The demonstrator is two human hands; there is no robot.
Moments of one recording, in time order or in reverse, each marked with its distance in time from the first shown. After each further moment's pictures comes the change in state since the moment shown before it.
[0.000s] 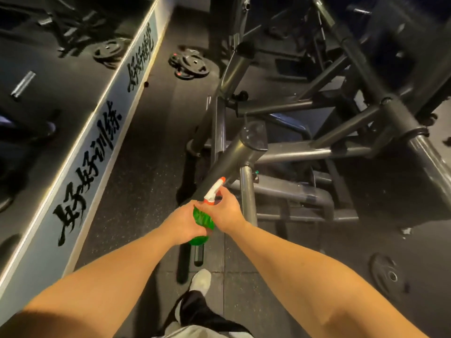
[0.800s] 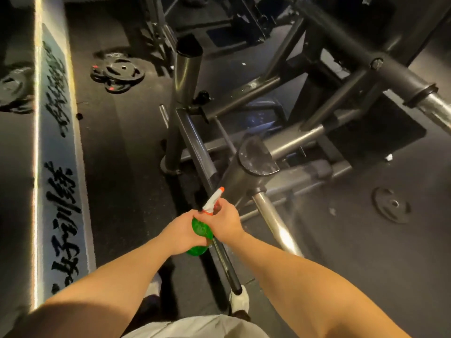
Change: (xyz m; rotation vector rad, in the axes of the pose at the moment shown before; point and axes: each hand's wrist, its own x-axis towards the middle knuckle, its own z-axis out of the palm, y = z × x) left_hand 0.203 -0.017 -0.149 0.272 -0.383 0.078; right_hand 0.179 -0.040 0.059 0.232 0.322 0.228
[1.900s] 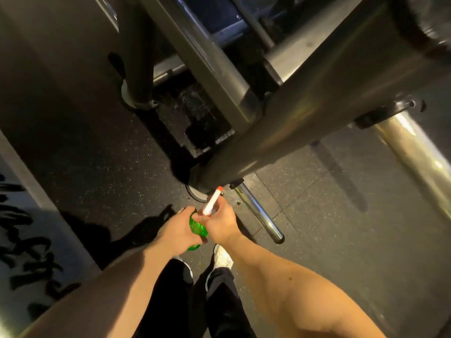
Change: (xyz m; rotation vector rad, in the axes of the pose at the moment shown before) left_hand 0.177 -0.300 0.061 0.124 -0.249 -0.069; right_hand 0.119 0.211 0.267 0.136 0.080 0.507
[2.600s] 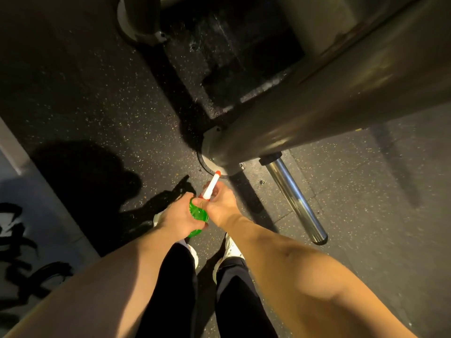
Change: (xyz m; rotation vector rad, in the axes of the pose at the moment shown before) left_hand 0.125 -0.124 0.087 -0.074 -0.001 -0.232; right_hand 0.141 0.111 0.086 -0.028 -0.174 0.131
